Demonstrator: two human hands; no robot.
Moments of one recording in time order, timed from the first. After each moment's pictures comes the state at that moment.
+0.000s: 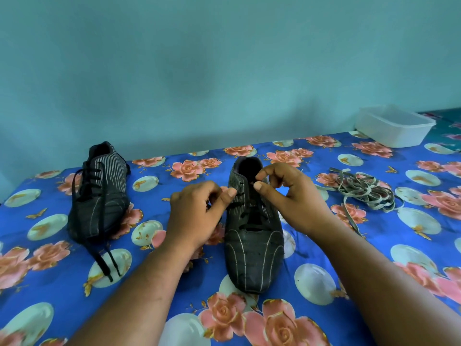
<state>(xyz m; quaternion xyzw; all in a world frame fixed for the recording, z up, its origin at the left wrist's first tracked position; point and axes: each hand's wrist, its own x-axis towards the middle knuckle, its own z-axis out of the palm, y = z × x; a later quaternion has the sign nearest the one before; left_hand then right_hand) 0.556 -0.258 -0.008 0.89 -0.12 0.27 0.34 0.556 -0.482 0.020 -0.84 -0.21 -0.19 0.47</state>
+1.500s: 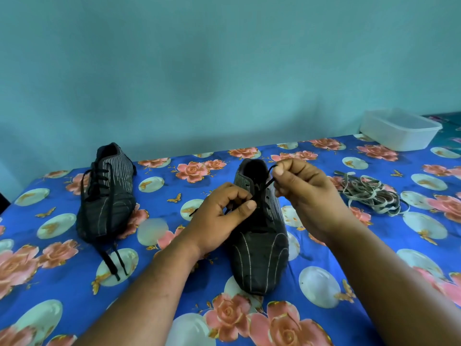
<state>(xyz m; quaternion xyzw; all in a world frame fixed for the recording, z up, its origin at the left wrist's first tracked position) 0.549 -0.274 -0.003 0.79 -0.26 0.09 0.54 0.542 -0.477 0.044 -0.62 -0.20 -0.05 0.76</state>
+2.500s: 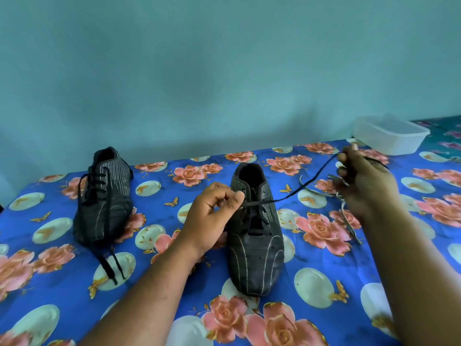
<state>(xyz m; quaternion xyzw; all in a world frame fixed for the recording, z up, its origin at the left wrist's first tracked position) 0.546 -0.276 0.002 0.76 -0.20 0.15 0.60 0.572 -0.569 0.051 -0.54 0.08 -0.18 0.82</state>
